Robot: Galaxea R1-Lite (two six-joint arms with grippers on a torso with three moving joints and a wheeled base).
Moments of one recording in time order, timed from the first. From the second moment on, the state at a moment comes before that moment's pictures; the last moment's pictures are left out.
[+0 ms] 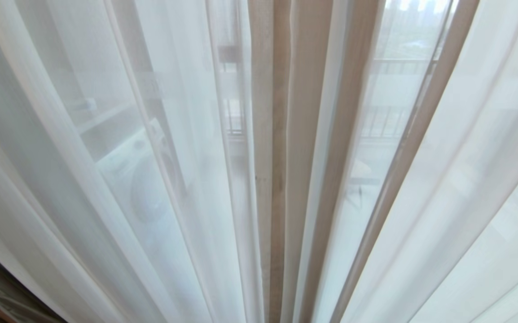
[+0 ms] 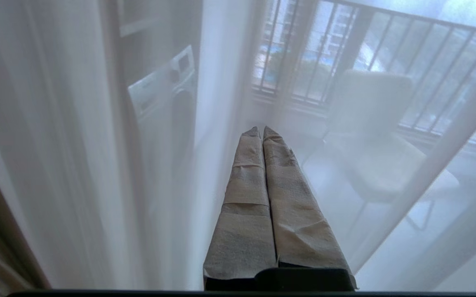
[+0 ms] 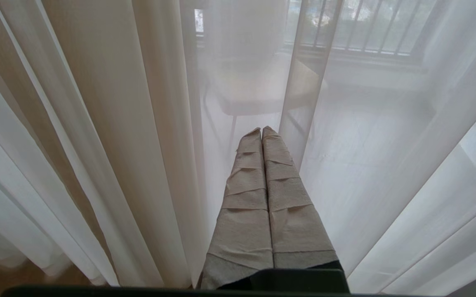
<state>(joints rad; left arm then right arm) 0.62 0.91 0.00 -1.00 -0.44 -0.23 0.00 0.00 0.00 0.00 0.04 -0.04</state>
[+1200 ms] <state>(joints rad) -0.03 0.27 0.00 -0.02 0.03 -0.04 0.00 0.00 0.00 0.00 0.04 -0.04</state>
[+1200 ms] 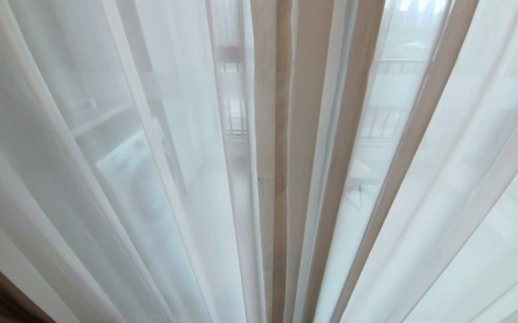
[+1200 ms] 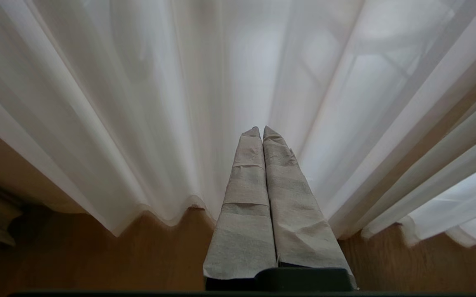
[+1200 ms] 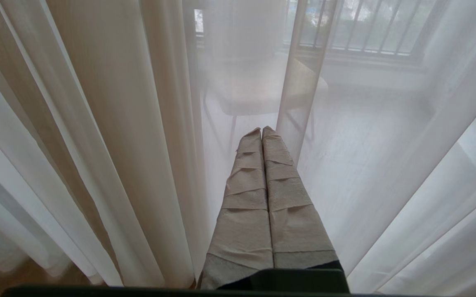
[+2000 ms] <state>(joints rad) 0.00 0.00 0.00 0.00 0.02 -0.04 0.00 0.00 0.00 0.00 0.04 -0.04</state>
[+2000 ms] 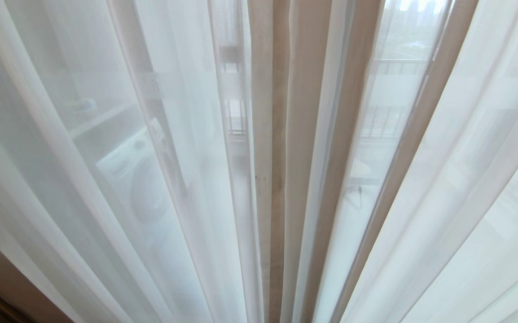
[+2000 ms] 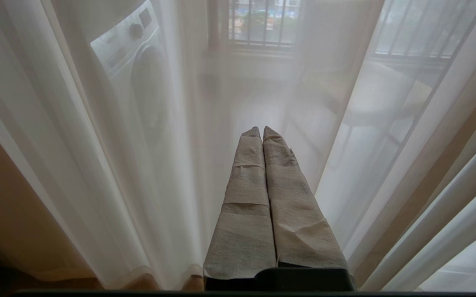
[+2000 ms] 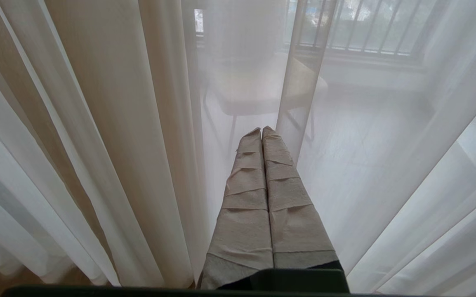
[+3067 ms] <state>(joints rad) 0.00 0.00 0.00 0.00 0.01 -0.02 0.00 0.00 0.00 0.00 0.04 -0.04</state>
